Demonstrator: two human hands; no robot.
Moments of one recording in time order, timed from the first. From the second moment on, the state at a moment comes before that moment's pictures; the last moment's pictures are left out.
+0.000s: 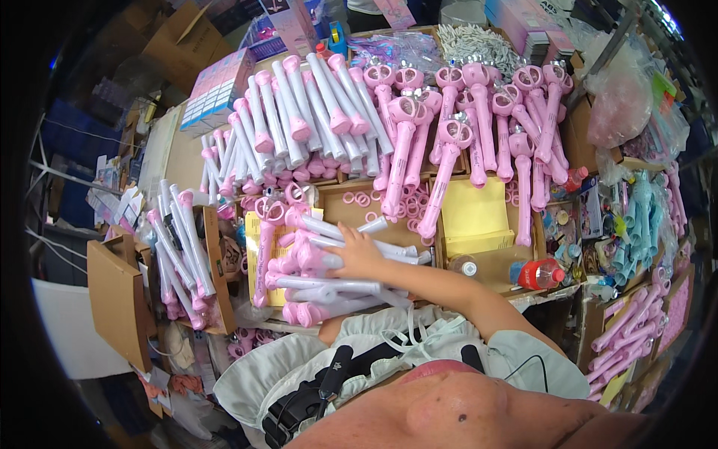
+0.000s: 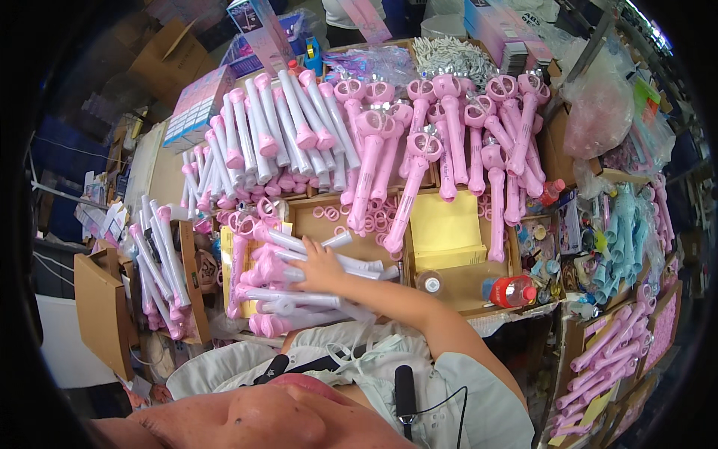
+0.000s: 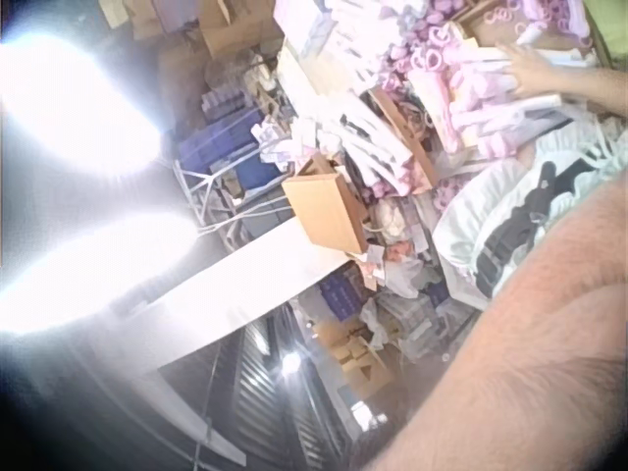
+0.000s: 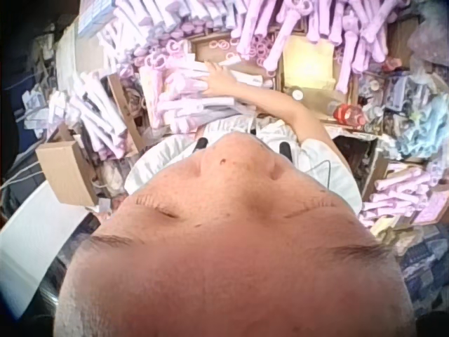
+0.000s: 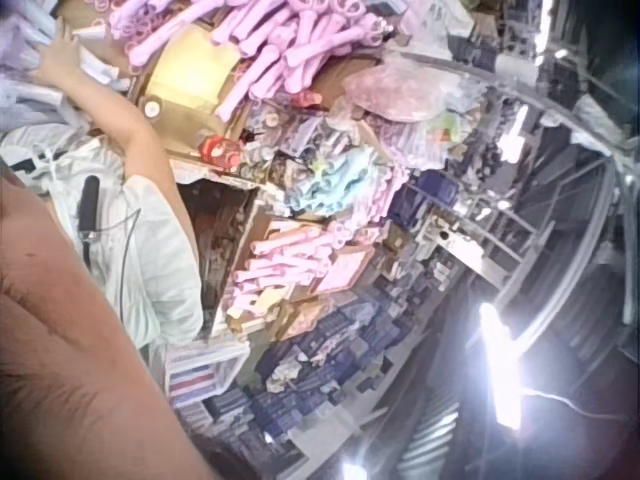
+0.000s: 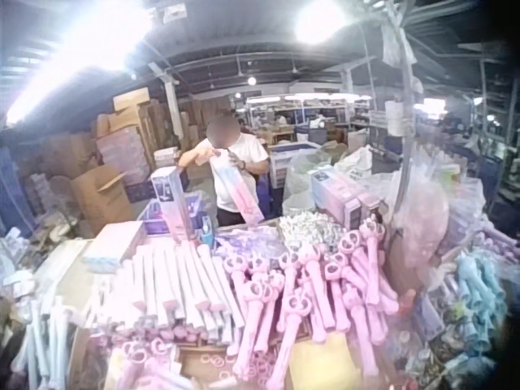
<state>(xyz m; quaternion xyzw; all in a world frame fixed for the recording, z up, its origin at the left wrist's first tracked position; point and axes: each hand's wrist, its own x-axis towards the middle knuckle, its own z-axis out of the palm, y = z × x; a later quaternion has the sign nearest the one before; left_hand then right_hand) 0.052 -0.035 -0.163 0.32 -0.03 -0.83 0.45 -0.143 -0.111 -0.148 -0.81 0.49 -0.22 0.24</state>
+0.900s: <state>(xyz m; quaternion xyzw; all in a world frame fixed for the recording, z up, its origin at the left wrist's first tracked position) 0.060 0.010 -0.250 0.36 0.17 -0.89 0.22 -0.278 -0.140 -0.235 -0.29 0.86 -0.37 0.20</state>
